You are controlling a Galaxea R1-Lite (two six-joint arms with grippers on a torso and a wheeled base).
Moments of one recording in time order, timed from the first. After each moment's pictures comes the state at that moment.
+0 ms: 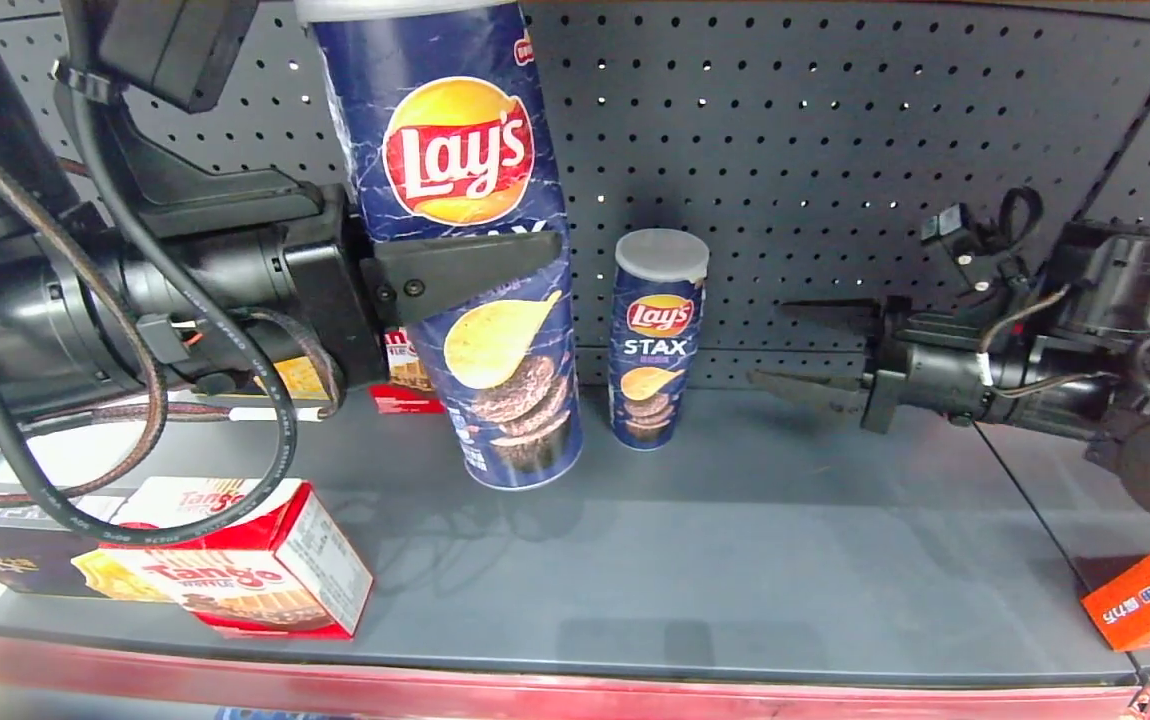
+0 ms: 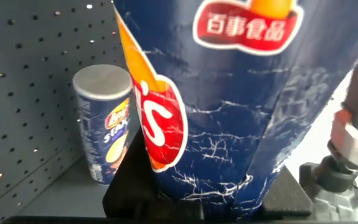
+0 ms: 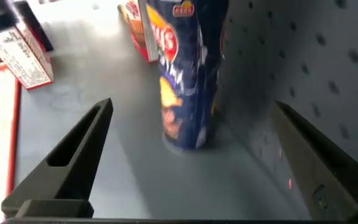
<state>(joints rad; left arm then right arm) -0.48 1.47 -1.00 -0.60 -0.68 -0.09 0.29 1.73 -0.98 -0.73 0.78 -0.21</state>
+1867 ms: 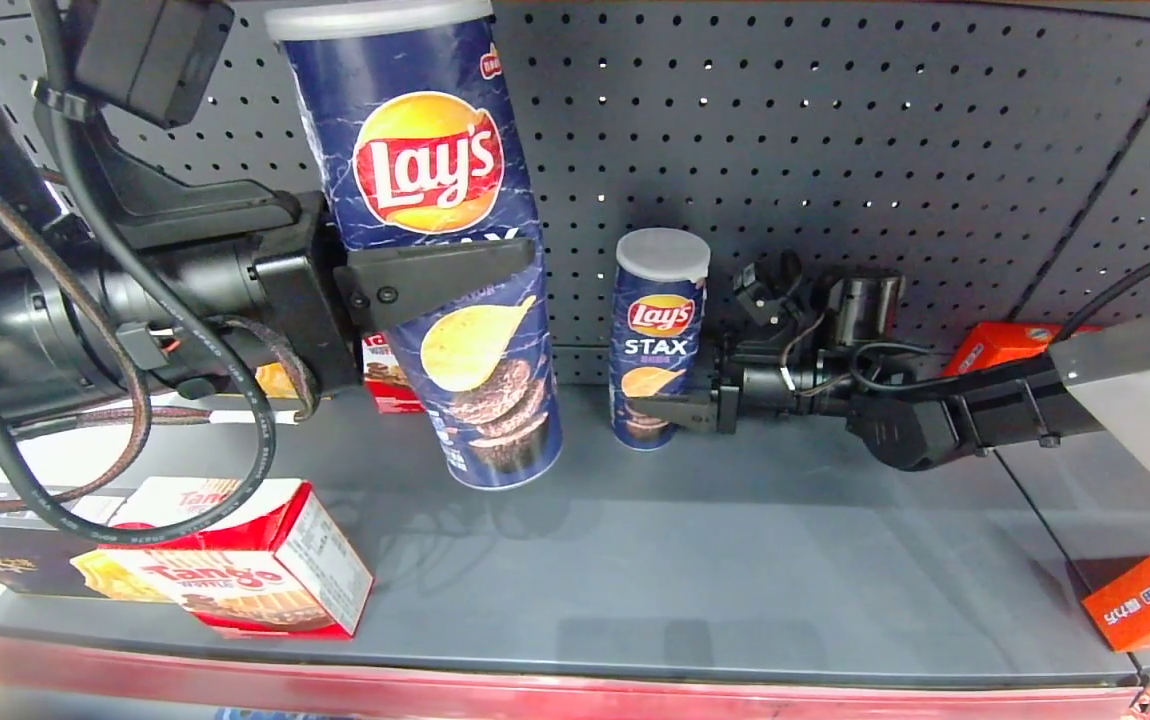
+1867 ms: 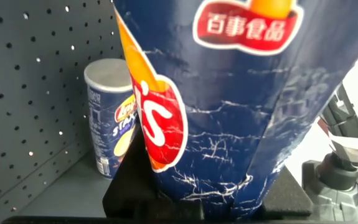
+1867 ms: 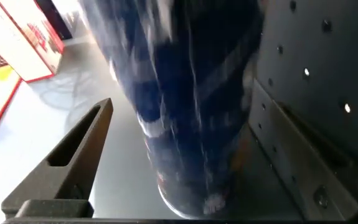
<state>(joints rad) -0.43 1.47 -0.97 -0.63 -0.73 -0.10 0.38 2.18 -1.45 -0.65 0.95 -0.18</state>
